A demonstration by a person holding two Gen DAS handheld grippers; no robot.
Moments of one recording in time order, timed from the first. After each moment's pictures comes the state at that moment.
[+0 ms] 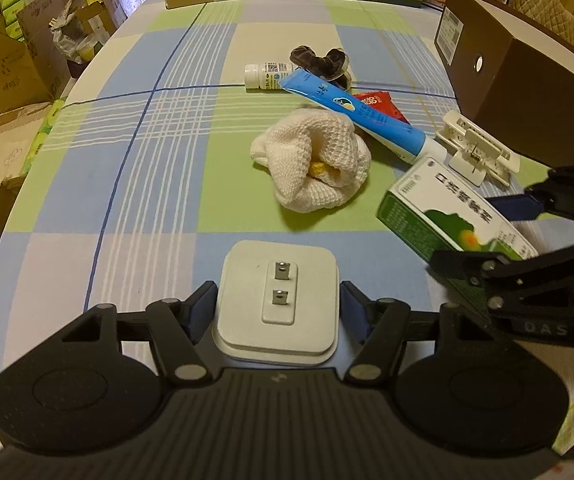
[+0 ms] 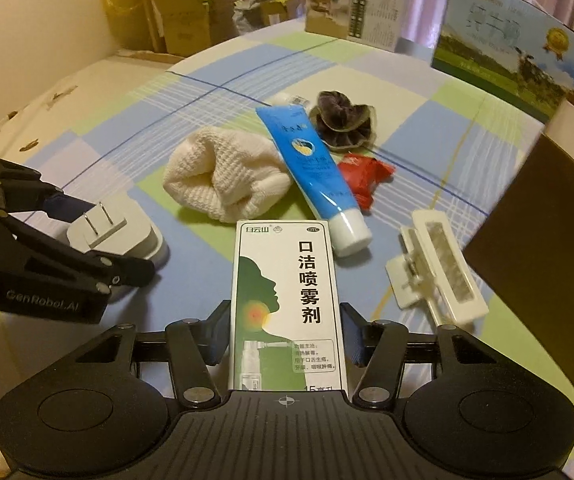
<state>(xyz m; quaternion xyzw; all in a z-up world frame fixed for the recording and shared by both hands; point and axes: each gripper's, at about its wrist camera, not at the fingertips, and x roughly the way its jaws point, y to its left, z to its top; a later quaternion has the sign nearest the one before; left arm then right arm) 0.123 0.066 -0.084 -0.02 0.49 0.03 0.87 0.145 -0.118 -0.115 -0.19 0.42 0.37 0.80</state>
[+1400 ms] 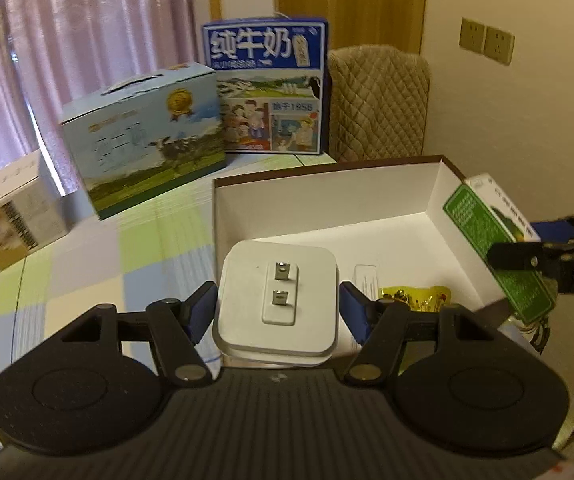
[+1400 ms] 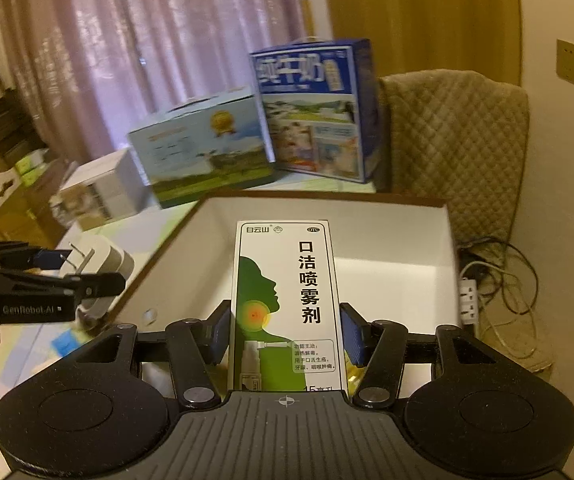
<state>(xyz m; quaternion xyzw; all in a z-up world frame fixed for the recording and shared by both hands) 0.284 -0.147 0.067 0.08 0.36 -0.16 0.91 0.237 -0.392 0.061 0.04 0.36 0.15 0.92</state>
